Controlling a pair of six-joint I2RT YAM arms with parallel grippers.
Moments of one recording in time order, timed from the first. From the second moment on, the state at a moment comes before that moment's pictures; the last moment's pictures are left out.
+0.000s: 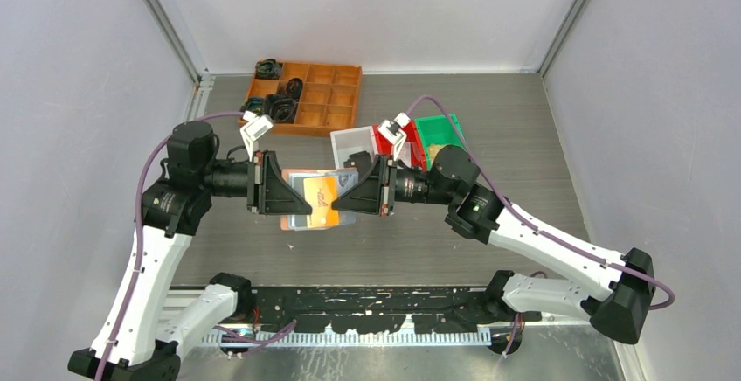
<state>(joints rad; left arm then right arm) -0.26 0.86 1.17 -0.72 1.28 -0.50 0.92 1.08 0.92 0.27 -0.57 1.00</state>
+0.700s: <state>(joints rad) -0.25 0.94 1.29 -1.01 0.72 -0.08 0.65 0.99 0.89 -0.01 -0.58 0.91</state>
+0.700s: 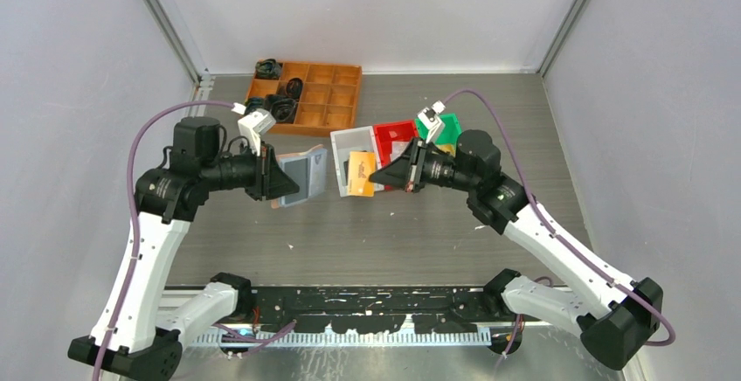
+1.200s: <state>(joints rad) -0.25 0.97 1.33 -1.12 0.58 0.08 0.39 1.32 1.26 -0.70 0.05 0.43</state>
